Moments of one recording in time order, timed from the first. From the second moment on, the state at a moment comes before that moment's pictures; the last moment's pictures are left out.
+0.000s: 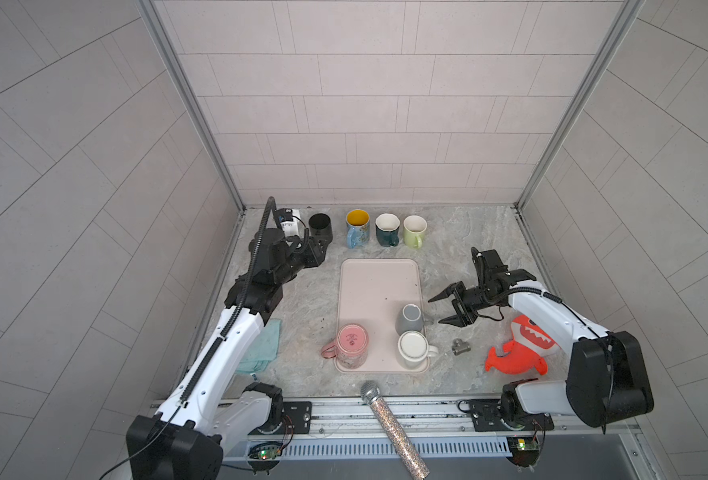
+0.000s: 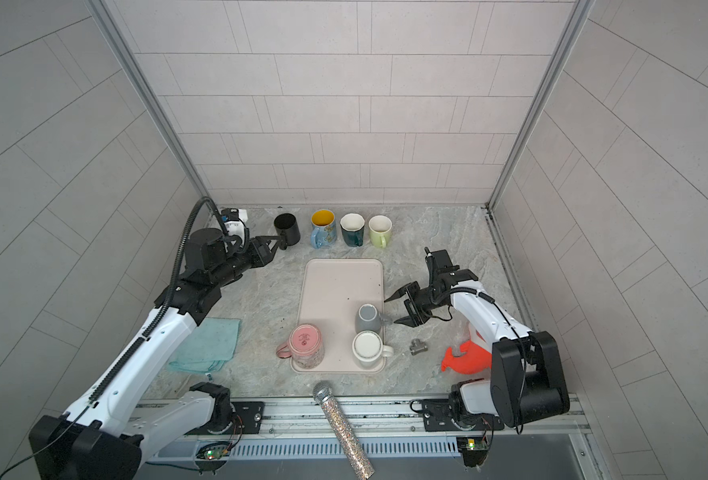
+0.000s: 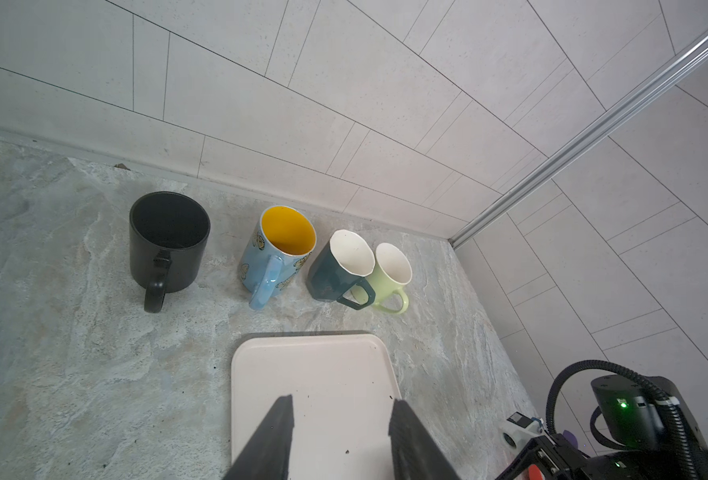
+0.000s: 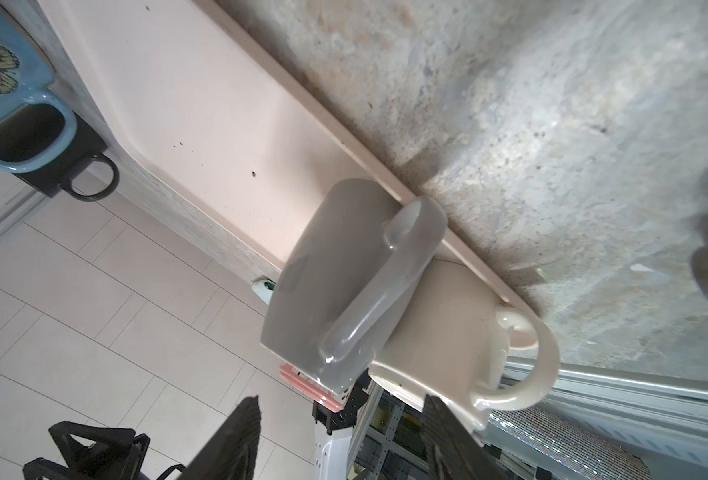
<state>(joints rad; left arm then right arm) -0.21 1.05 0.95 -0.23 0.26 -0.48 0.15 1.35 0.85 -0.76 -0.79 1.25</state>
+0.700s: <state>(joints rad) -0.21 1.05 0.95 -0.24 0.25 -0.48 0.20 1.37 0.71 -0.55 -0.77 1.43</state>
